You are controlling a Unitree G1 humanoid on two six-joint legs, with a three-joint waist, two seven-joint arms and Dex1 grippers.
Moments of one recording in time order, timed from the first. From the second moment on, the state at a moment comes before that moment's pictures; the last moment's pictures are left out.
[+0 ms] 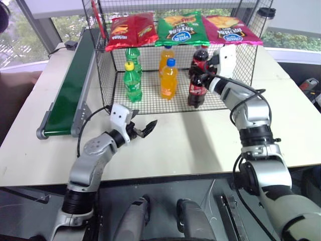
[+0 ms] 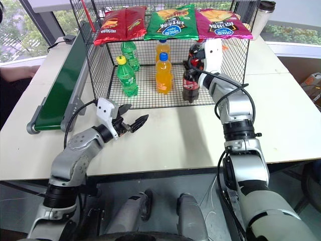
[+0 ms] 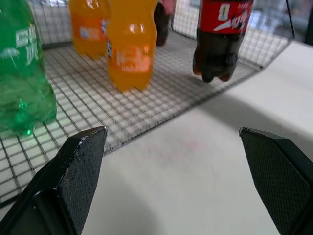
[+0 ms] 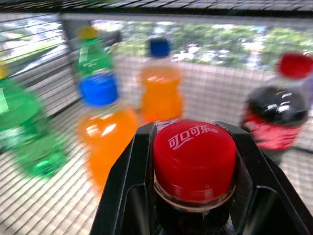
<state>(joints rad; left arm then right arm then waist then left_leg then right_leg) -0.28 0.26 -0.02 -0.28 -0.32 0.51 -0.43 -0.99 -0.35 -0.06 0.57 0.26 0.29 0.37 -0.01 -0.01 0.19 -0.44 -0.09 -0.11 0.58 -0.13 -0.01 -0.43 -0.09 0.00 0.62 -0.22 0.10</state>
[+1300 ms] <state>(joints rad) -0.21 0.29 -0.05 -0.32 -0.29 0.51 -0.42 -1.09 -0.33 -0.15 0.88 0.18 -0.03 0.43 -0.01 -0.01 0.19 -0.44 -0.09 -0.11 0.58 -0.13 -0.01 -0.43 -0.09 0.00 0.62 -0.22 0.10</state>
